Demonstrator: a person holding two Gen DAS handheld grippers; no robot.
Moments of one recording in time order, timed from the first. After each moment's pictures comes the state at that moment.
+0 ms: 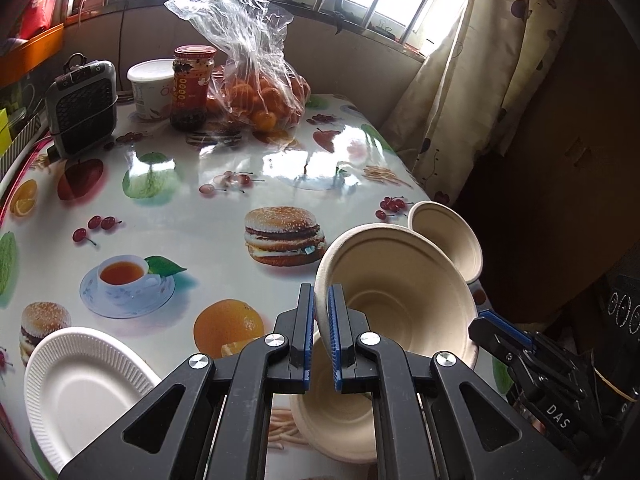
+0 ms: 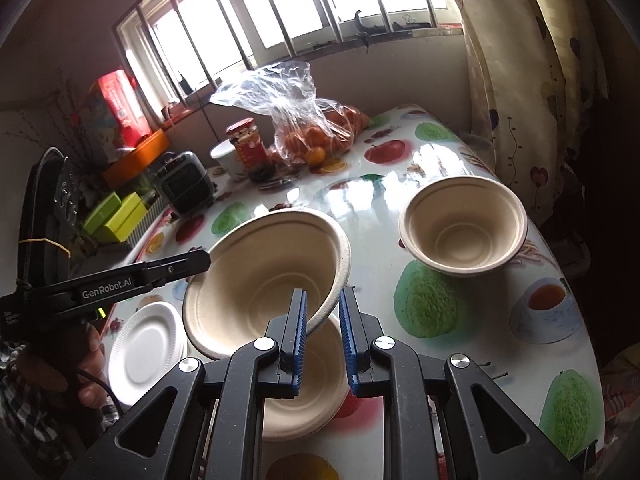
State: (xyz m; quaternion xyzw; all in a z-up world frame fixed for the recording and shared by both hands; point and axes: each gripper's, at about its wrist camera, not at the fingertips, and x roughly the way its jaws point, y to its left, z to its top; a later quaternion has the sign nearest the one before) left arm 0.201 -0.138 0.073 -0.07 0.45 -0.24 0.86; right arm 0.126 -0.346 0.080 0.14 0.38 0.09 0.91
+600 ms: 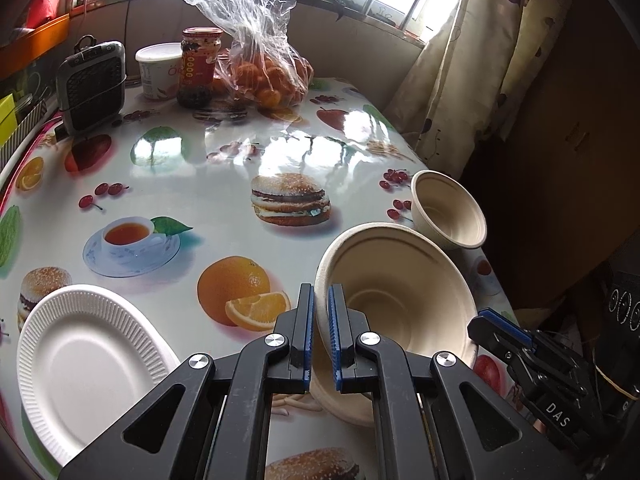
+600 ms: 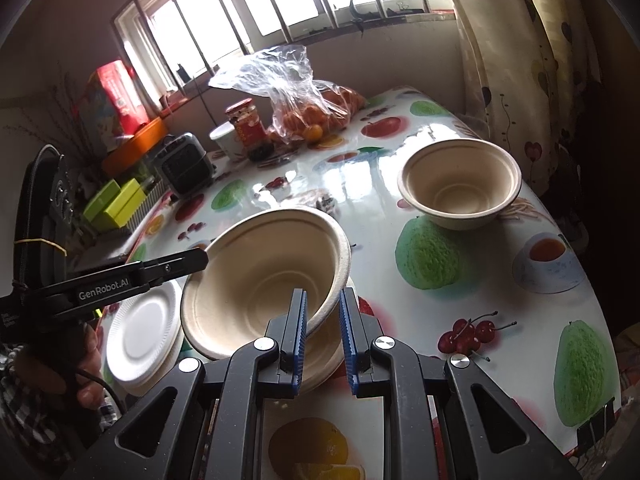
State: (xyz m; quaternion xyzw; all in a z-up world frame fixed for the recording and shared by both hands) left arm 0.174 -0.132 0.055 -0.06 0.46 -0.23 0.85; right arm 0.097 -0.336 0.059 0.15 0.39 0.08 0.90
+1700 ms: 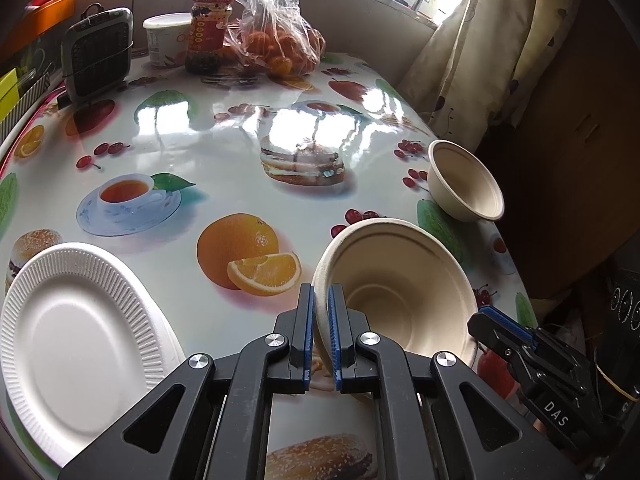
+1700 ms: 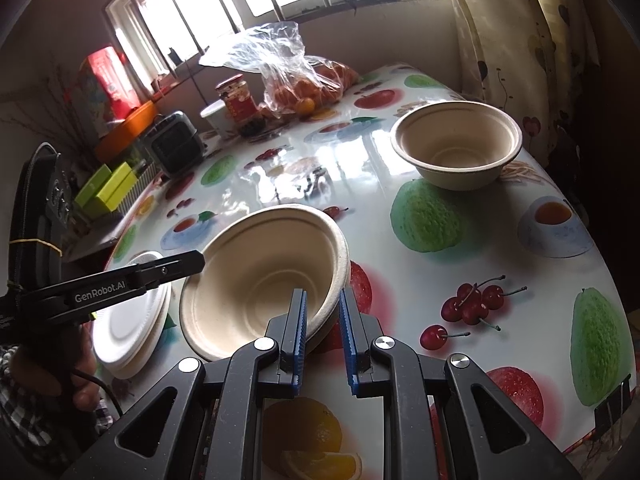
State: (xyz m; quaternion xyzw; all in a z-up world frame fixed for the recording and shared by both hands) left arm 0.169 -0.131 0.027 -0.06 0.49 -0.22 0.84; right arm 0.093 -0.334 0.032 0.15 0.42 0.08 0.89
